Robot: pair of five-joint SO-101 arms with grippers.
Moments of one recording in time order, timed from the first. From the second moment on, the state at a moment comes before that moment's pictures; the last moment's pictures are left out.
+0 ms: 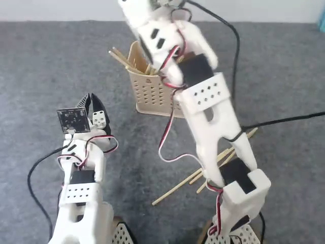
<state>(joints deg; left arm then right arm) -10.5 -55.8 88.7 -6.7 7.0 -31.6 13.5 -43.9 33.1 4.4</state>
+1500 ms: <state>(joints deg) -8.7 -55.8 90.0 -5.3 7.0 8.5 -25.3 19.5 89.7 -17.4</state>
